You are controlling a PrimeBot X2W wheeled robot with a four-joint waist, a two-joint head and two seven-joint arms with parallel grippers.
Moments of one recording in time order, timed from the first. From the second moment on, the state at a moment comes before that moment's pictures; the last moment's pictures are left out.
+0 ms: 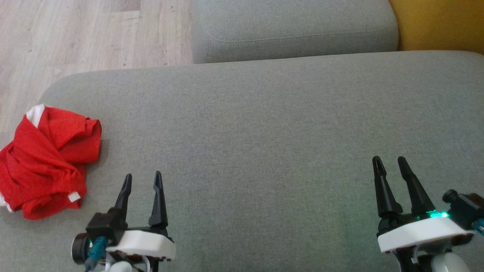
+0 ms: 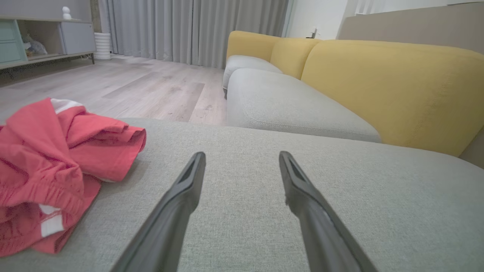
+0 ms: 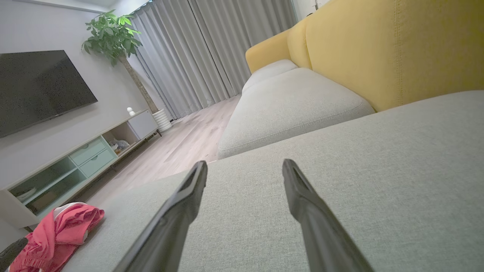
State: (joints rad) left arm -0.04 0.10 -0.22 0.25 -0.33 0.05 -0.17; right arm 0.10 -0.11 0.08 0.00 0.49 0.13 -0.06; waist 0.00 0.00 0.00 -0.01
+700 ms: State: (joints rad) left arm -0.04 0.10 -0.26 0.33 -0.14 0.10 -0.23; right arm 0.14 -0.08 0.07 -0.03 0.32 0.13 -0.05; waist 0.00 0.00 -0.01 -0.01
